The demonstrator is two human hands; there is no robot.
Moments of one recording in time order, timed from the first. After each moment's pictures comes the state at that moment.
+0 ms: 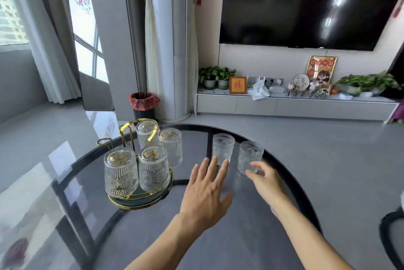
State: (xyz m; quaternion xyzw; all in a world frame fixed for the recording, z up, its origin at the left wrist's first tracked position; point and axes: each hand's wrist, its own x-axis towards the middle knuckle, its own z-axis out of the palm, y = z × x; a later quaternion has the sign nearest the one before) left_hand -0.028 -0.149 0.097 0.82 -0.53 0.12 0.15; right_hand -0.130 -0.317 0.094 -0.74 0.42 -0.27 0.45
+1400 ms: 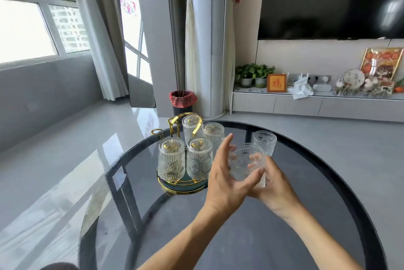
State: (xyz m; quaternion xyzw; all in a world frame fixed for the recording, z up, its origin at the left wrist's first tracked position) left_hand -0.031 -0.095 0.129 0.68 -0.37 0.05 0.63; right_hand -0.109 -0.213 0.121 -0.78 0.15 -0.26 0.55
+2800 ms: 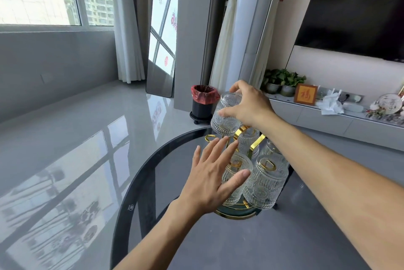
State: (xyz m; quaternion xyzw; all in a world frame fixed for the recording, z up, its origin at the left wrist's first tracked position) left_hand 0.145 0.020 0.117 0.81 -0.44 0.09 0.38; right_hand 0.167 -0.132 0.254 -0.94 0.16 -0.24 0.19
